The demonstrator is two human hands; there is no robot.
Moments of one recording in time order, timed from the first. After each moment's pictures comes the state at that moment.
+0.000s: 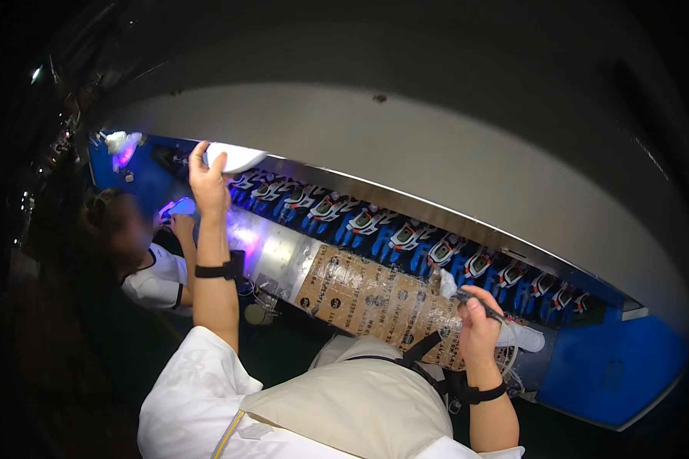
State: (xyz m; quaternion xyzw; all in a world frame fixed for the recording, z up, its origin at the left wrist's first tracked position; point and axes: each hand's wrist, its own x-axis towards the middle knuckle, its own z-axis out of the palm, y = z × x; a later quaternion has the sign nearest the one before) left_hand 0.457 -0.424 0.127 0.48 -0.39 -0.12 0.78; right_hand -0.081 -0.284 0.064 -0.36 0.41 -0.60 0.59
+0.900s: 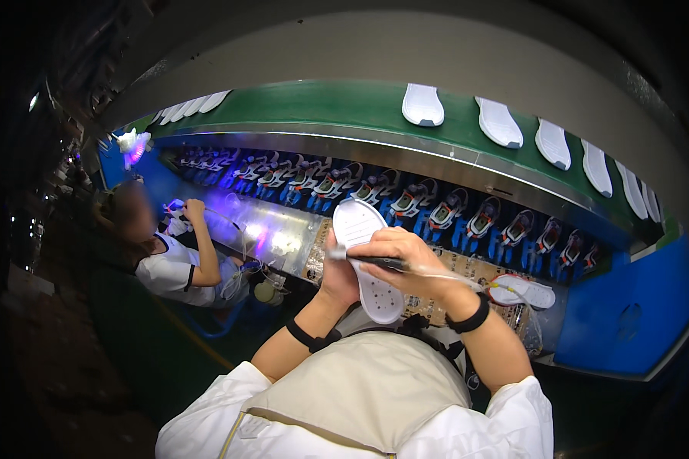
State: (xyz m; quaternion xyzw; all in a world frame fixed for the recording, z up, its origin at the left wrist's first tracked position) left_hand 0.163 -0.247 0.045 0.16 -0.20 -0.75 0.61; right_hand -0.011 -0.294 0.126 -0.85 0.16 -0.36 0.35
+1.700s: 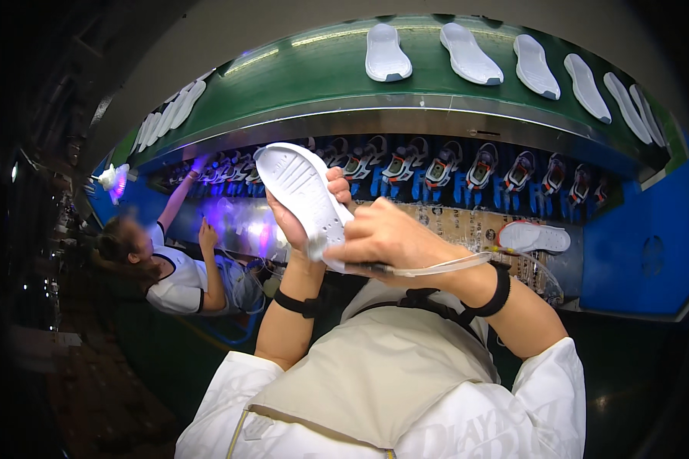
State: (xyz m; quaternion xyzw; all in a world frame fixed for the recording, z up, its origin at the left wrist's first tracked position) left_hand 0.190 -0.290 0.106 0.06 -0.17 -0.77 0.61; right_hand -0.020 -0.270 0.160 -0.90 0.12 -0.31 0.27
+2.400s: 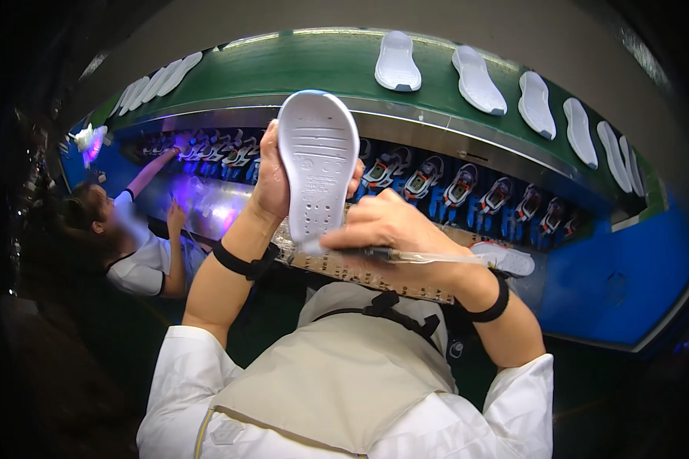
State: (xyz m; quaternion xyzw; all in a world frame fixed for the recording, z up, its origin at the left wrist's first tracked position) left_hand 0.205 -0.336 0.157 0.19 -0.41 -0.75 0.49; right_hand -0.028 -0.285 0.187 -0.90 0.15 -0.26 0.31
